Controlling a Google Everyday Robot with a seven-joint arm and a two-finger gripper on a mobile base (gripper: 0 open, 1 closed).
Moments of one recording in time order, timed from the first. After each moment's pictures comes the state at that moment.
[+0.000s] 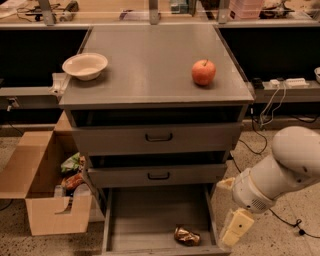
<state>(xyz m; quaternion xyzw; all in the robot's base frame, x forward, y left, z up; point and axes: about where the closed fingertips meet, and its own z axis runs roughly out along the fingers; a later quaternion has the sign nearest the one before) 0.370 -0.175 0.673 -0.57 0.78 0.22 0.13</state>
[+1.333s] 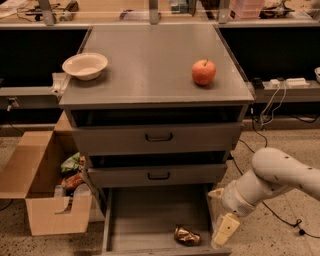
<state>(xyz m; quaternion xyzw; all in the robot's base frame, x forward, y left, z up) 0.398 -0.179 0.556 -0.57 0.77 0.27 0.11</state>
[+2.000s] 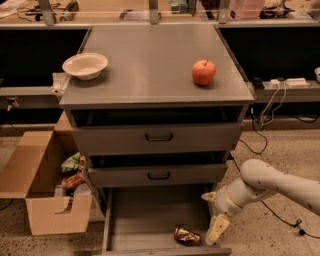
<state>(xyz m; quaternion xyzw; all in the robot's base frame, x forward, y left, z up) 0.439 -0.183 0.453 -0.59 0.74 0.28 0.13</state>
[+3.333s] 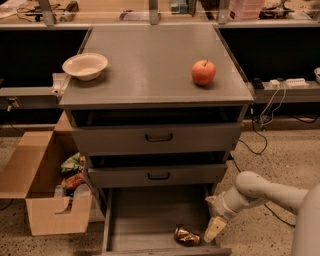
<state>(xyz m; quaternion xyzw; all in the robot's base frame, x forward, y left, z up) 0.478 -0.208 0.350 -0.57 0.78 0.24 0.14</state>
